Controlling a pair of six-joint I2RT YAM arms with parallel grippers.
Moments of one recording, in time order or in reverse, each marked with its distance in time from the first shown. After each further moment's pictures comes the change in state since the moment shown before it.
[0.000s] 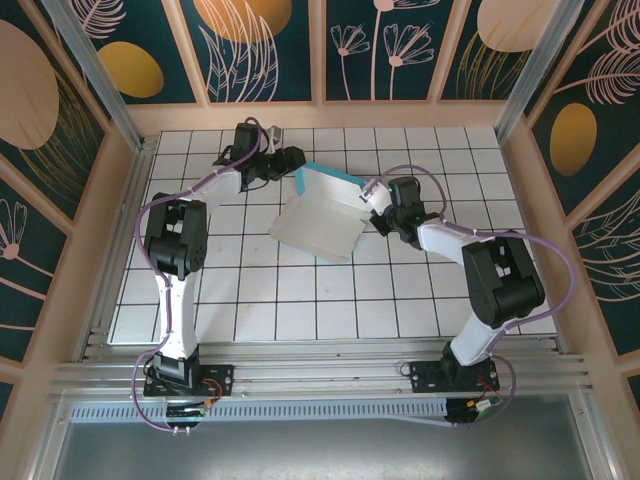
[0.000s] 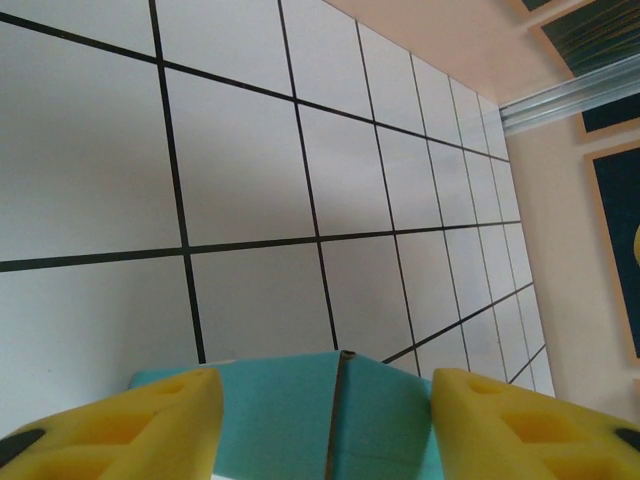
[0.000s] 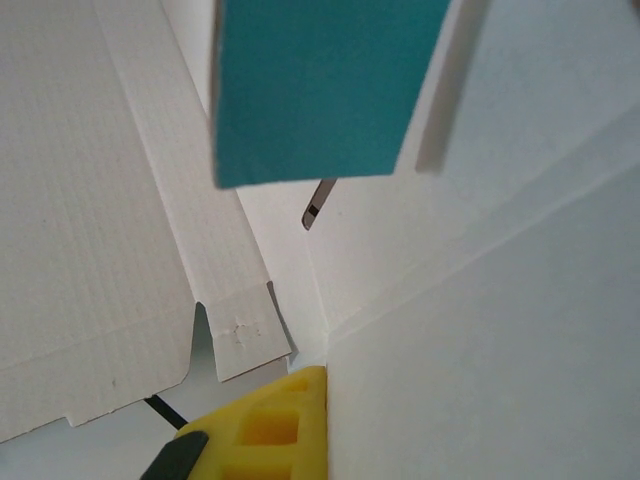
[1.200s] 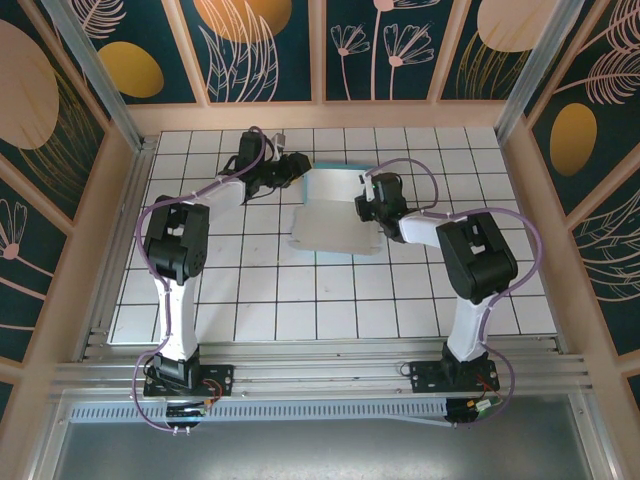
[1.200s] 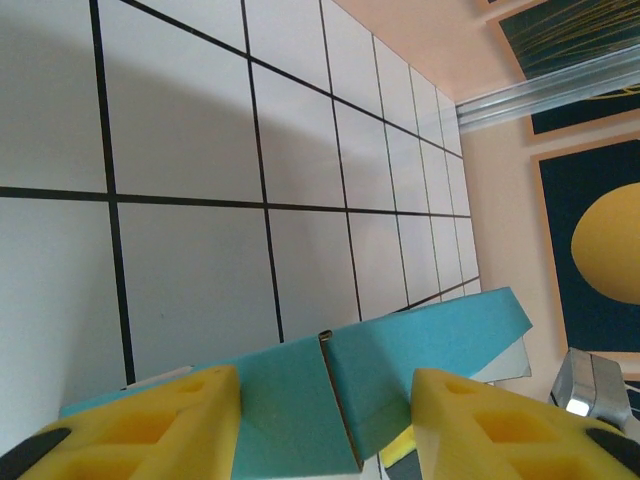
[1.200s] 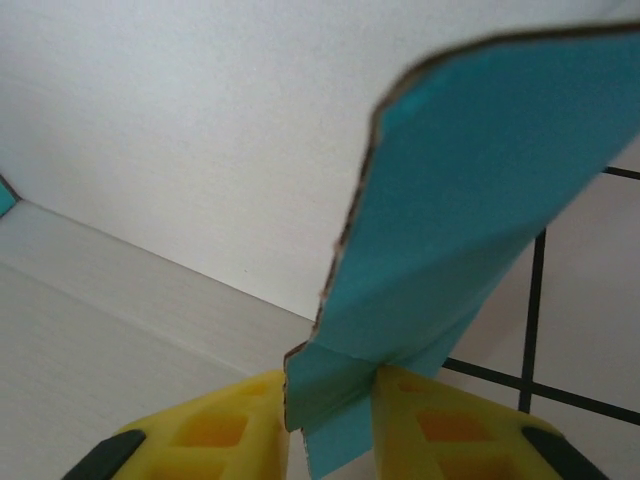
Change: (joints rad) left arm -0.042 -0.050 -0.143 0.165 0.032 -0.147; right arm 0.055 0.207 0.110 0.174 0.058 0.563
